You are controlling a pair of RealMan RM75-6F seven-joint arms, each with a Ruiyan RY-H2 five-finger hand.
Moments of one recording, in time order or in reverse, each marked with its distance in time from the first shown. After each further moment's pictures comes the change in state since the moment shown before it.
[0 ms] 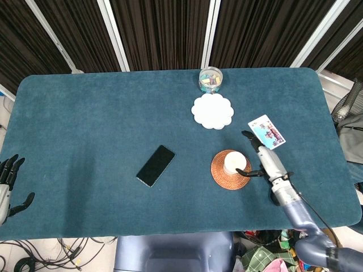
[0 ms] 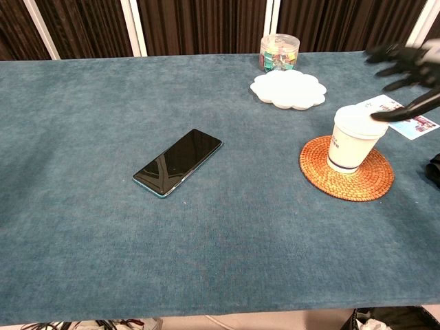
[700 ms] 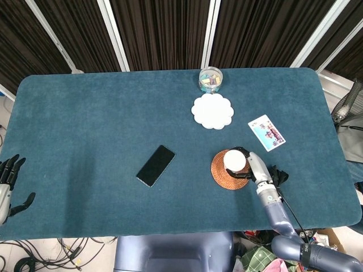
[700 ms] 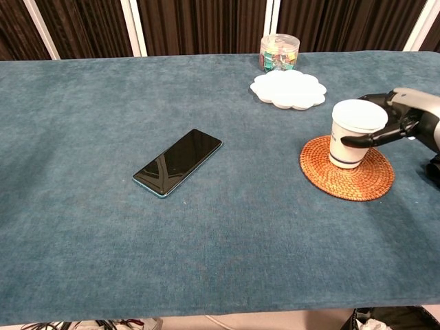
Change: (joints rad) left arm -0.003 0.002 0.001 -0.002 0.002 -0.004 -0.003; right arm 0.028 -0.251 0.013 0.115 0.244 -0.027 -0.086
